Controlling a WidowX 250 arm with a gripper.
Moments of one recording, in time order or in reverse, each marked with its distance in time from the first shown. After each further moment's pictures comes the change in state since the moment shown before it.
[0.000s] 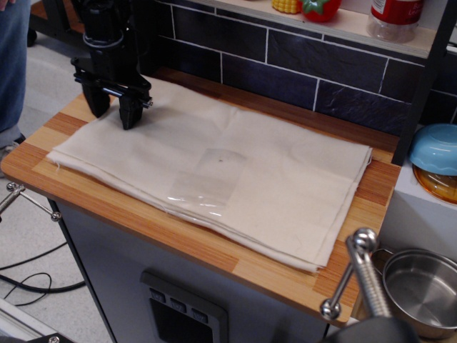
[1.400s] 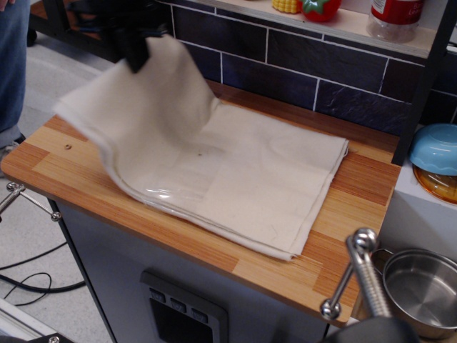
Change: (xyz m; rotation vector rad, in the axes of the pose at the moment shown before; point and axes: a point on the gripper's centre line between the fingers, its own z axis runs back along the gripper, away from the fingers) arm -0.004 -0.056 0.109 -0.269 -0.119 0.025
